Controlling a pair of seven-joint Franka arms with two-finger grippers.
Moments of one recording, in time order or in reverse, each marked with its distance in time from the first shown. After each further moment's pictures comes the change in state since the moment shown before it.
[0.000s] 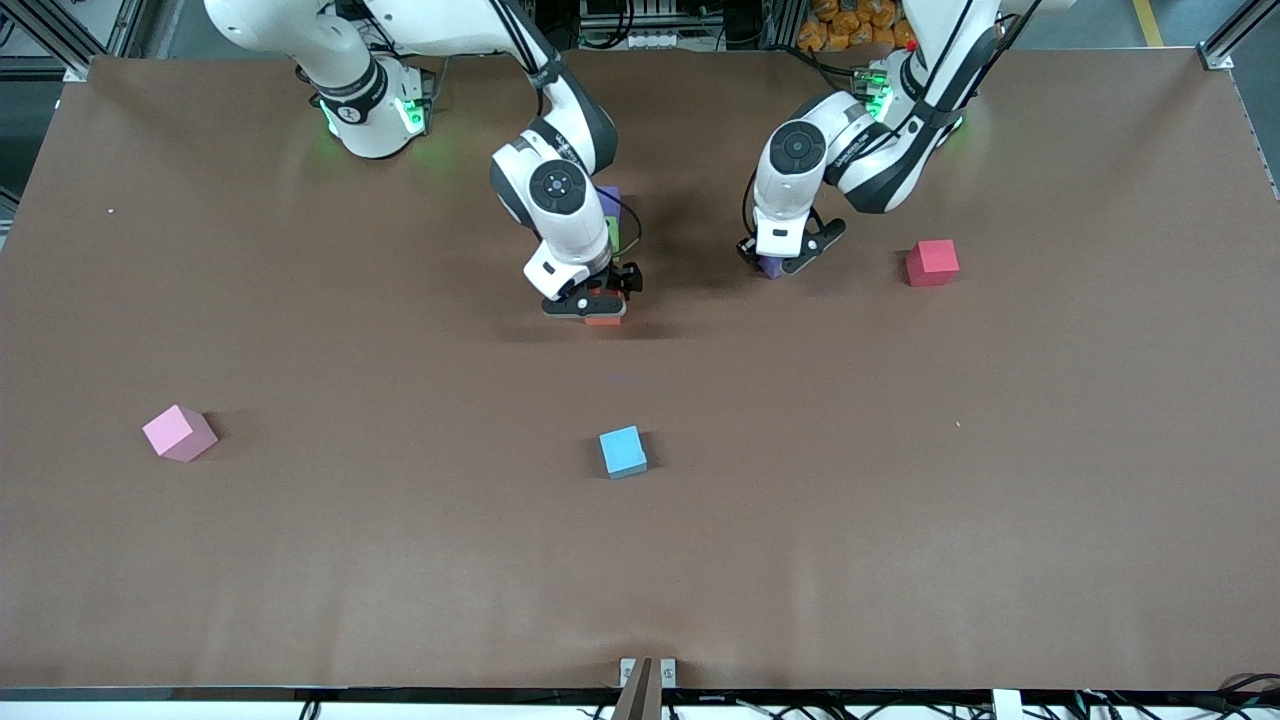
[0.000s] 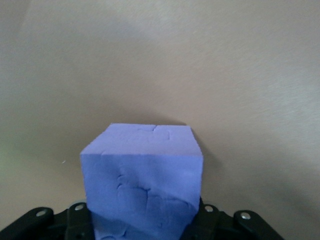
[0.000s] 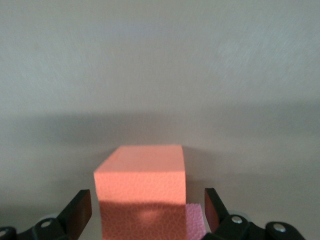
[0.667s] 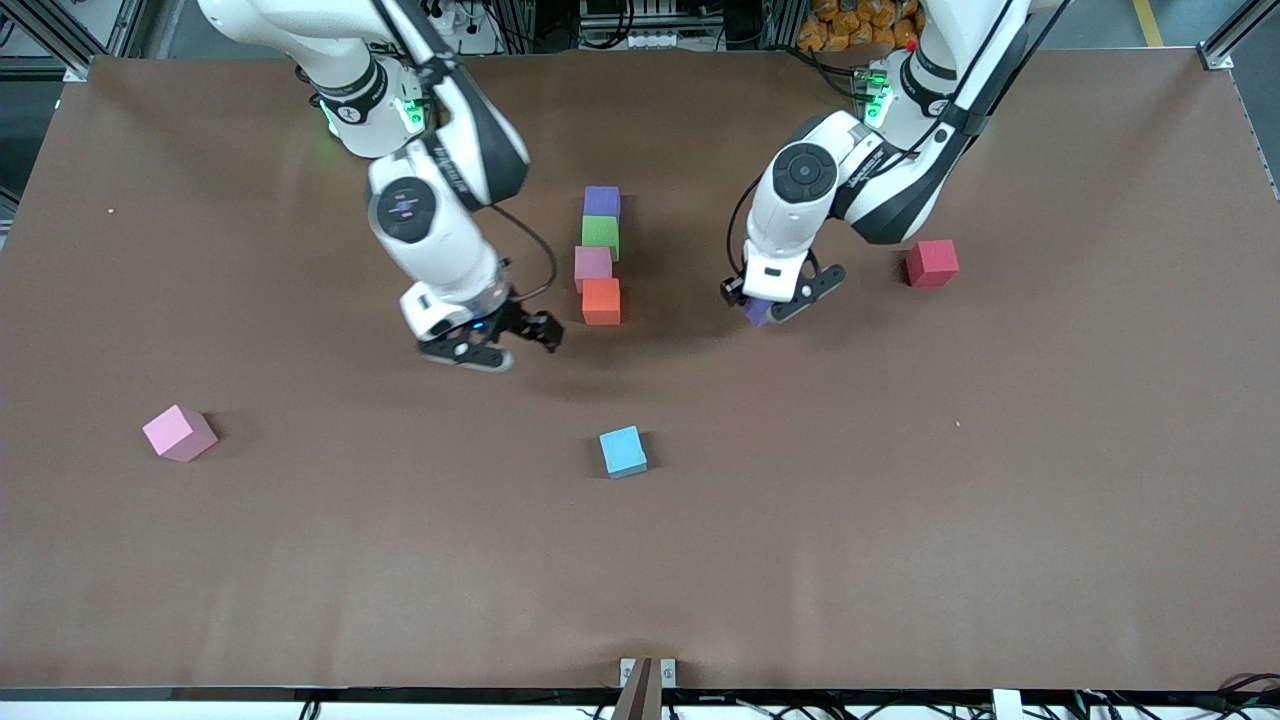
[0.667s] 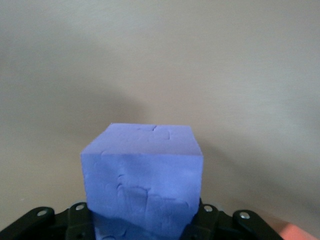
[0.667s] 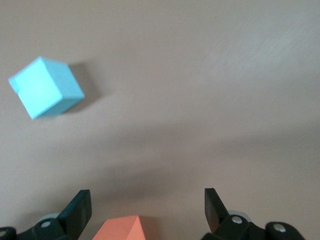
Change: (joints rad) left arm 0.055 0.063 0.005 0.381 0.013 -0.229 0.214; right arm -0.299 -0.176 -0.004 0.054 -0.025 -0.163 -0.072
